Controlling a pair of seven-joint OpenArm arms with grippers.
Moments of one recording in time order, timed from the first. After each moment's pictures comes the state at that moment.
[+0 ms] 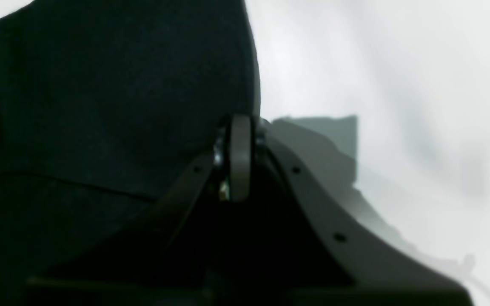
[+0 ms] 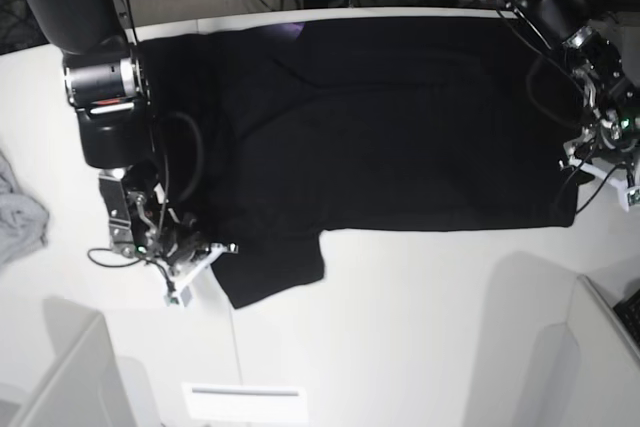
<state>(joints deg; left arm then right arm) -6.3 -14.7 -43.9 81.7 -0.6 -19.6 52.5 34.8 10.5 -12.0 37.5 27.2 10.6 -39.5</state>
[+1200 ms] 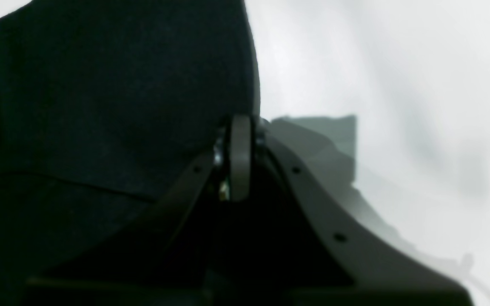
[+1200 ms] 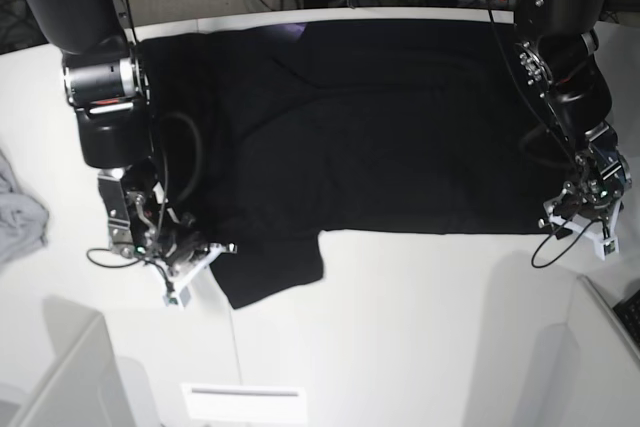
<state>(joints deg) -27.0 -22.1 -33.8 37.5 4.9 -14.9 25.9 34.8 10.6 -11.9 37.7 27.0 10.6 -39.7</state>
